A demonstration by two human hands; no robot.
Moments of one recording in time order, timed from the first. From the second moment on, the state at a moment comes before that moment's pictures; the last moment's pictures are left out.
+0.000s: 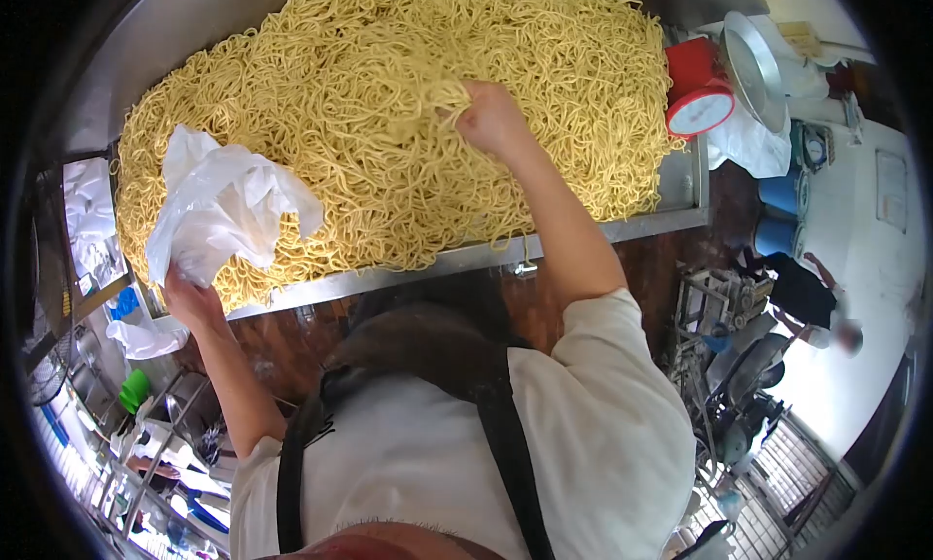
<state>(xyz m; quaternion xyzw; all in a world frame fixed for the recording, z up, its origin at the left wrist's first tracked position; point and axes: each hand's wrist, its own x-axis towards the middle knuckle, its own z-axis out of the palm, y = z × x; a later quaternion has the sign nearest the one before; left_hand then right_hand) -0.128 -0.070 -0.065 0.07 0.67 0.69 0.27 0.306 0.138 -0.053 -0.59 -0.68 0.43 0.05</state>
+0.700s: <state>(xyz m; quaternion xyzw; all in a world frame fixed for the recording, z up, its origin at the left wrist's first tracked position) -0.126 -0.067 -0.057 0.11 0.64 0.70 0.28 0.254 0.102 -0.011 -0.44 -0.77 0.42 0.20</state>
